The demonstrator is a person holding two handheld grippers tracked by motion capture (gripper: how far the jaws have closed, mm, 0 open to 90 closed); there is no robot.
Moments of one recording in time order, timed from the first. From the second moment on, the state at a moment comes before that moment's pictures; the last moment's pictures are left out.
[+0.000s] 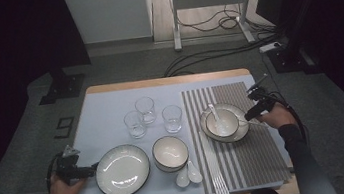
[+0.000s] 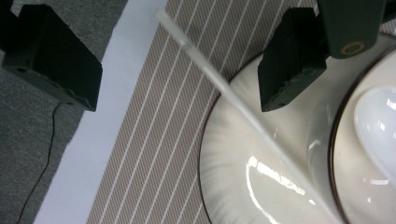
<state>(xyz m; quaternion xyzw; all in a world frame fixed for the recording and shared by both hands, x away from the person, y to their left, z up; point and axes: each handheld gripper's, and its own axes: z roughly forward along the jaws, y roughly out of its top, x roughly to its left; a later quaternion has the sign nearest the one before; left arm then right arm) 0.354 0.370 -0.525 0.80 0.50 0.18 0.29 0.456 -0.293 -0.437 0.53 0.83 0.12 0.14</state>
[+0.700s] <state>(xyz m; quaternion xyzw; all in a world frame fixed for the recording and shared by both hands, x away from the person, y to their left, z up) 0.354 0.370 -0.525 0.80 0.50 0.18 0.29 0.414 -0.332 -0.458 0.56 0.81 0.11 0.11</state>
